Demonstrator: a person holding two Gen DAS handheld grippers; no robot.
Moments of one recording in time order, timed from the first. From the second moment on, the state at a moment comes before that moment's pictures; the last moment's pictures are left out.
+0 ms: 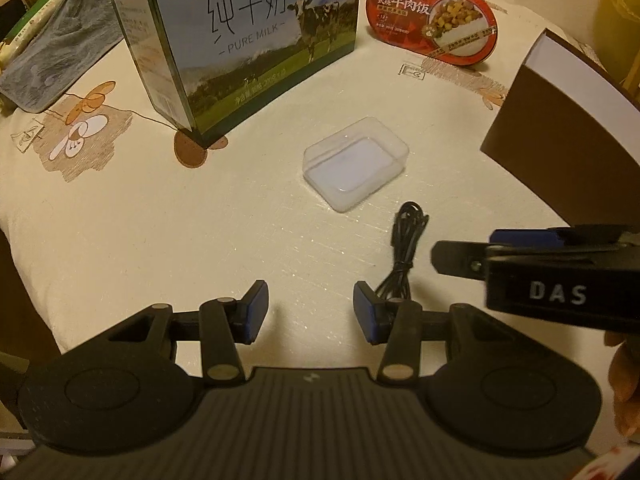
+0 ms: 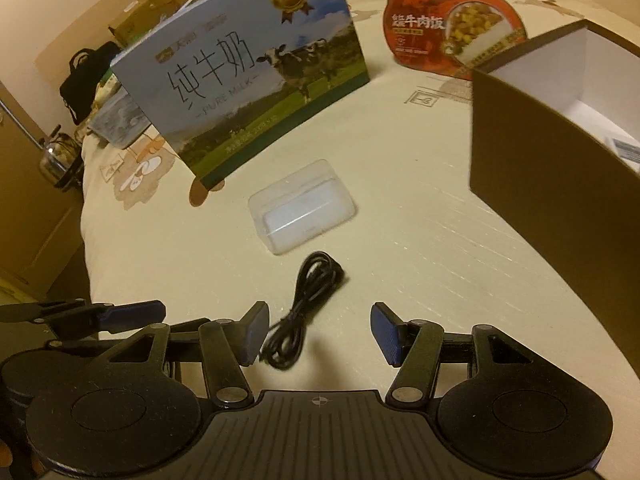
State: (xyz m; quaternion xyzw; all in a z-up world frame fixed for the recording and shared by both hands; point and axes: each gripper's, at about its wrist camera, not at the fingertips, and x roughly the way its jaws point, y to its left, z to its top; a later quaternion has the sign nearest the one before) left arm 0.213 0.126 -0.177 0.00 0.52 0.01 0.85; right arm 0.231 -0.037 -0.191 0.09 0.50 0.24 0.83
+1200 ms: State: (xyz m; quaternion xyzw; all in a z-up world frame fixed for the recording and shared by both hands) left arm 0.301 0.112 -0.207 0.12 0.46 -0.11 0.87; right arm 0.295 -0.070 -0.232 0.02 0.51 0.20 0.83
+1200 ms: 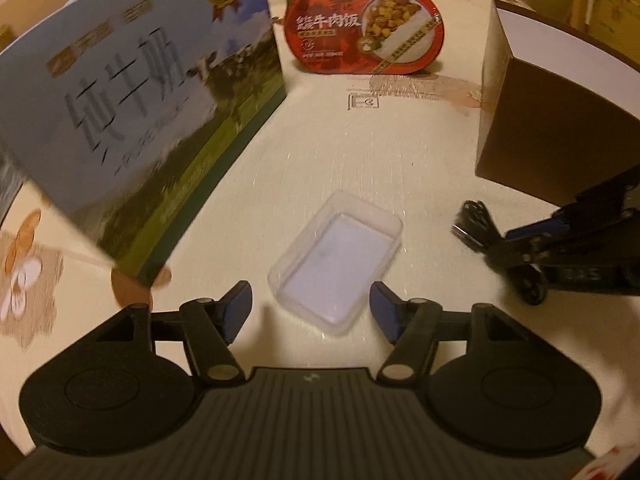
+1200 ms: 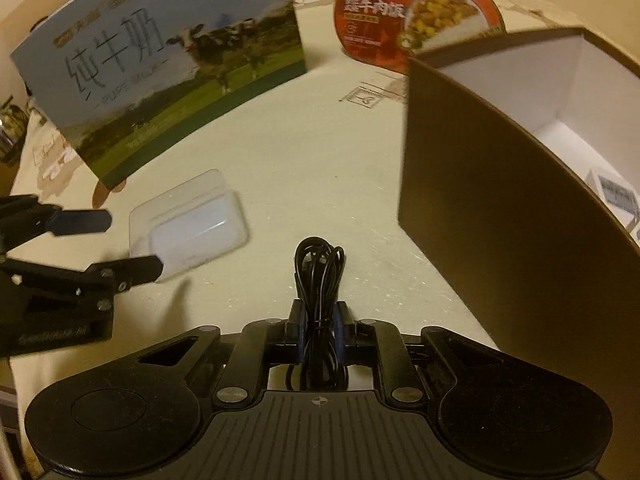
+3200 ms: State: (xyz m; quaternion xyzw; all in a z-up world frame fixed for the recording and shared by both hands) left arm 0.196 0.010 -0.216 0.05 0.56 -0.05 0.83; right arm 0.166 -0.148 -0.230 -0.01 0.54 0.16 0.82
